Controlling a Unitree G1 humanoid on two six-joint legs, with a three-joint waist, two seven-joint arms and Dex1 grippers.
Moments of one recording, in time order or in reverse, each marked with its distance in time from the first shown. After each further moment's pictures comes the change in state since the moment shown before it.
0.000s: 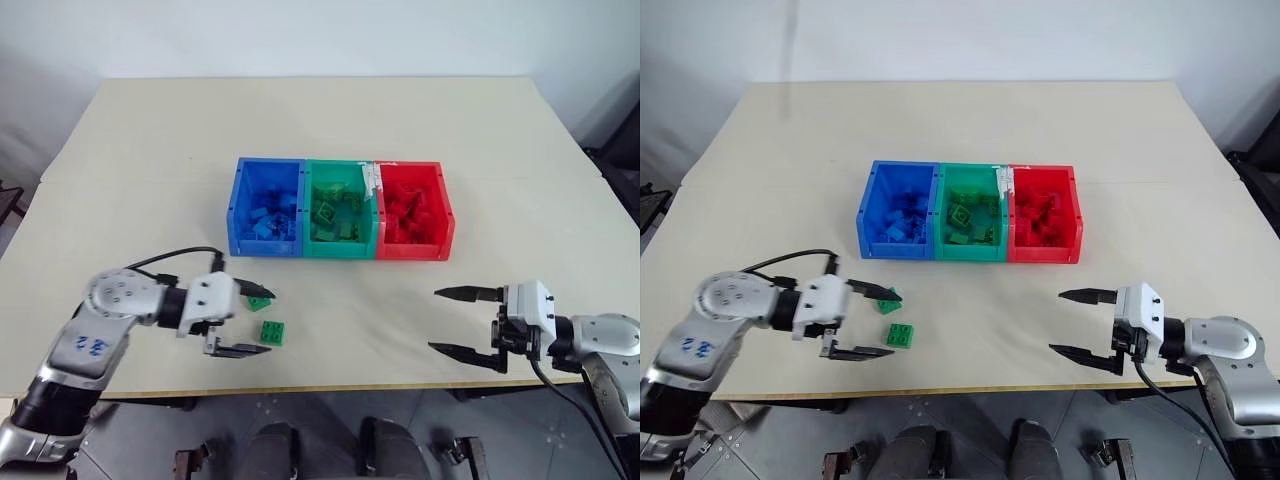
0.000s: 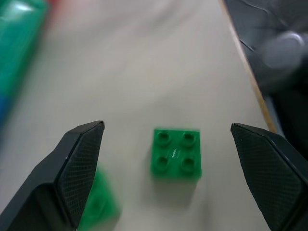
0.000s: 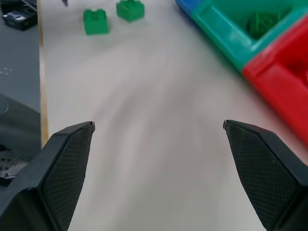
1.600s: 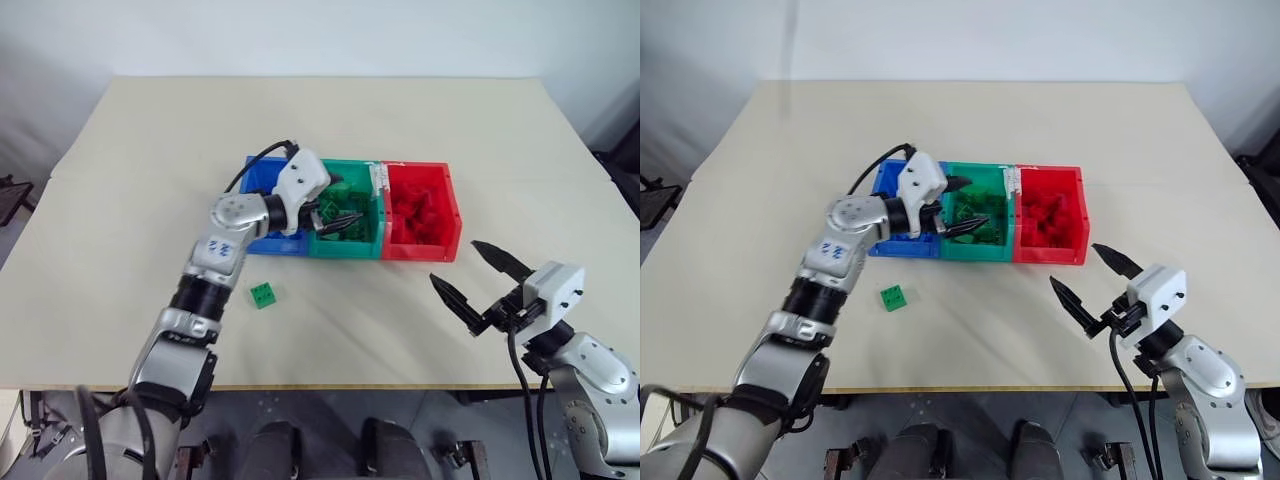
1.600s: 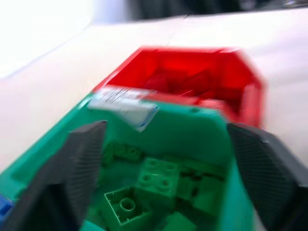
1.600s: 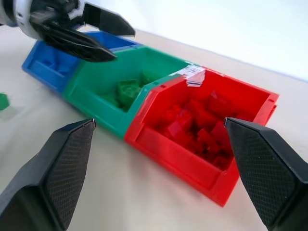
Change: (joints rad) left arm -0.451 -0.466 0.070 0.472 0.085 -0.074 0.377; right arm 0.055 0.287 -0.065 -0.256 -0.011 0.040 -0.543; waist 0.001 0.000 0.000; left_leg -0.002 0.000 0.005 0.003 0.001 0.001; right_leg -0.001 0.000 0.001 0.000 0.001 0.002
